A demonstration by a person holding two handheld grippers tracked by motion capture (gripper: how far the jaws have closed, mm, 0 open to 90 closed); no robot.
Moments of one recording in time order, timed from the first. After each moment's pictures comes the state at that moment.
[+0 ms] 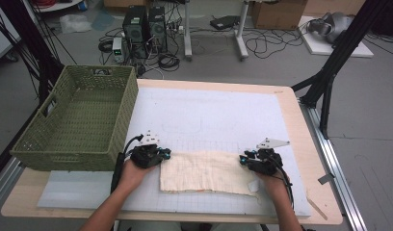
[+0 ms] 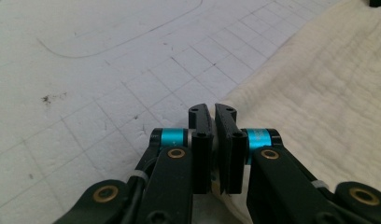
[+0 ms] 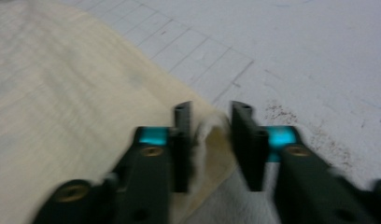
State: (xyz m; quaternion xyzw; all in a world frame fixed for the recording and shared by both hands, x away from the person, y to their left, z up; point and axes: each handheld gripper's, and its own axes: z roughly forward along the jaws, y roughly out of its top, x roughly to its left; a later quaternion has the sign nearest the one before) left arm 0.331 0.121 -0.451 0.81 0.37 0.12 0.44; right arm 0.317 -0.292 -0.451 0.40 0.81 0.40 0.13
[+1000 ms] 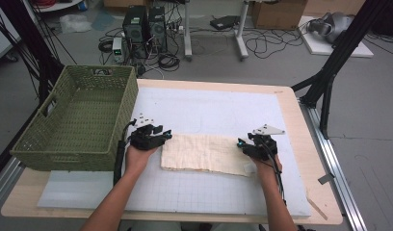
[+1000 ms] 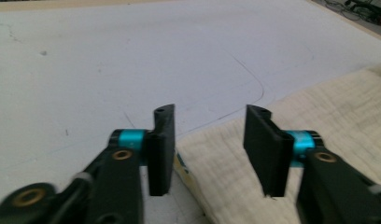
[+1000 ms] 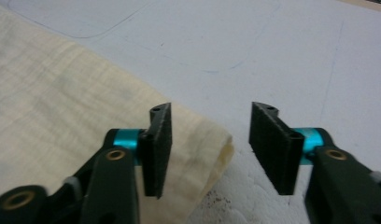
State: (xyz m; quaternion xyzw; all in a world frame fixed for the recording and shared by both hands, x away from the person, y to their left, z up) left arm 0.366 0.126 -0.431 0.73 0.44 0.18 0.50; right arm 0.350 -0.275 -0.436 0.45 0.77 0.39 0.24
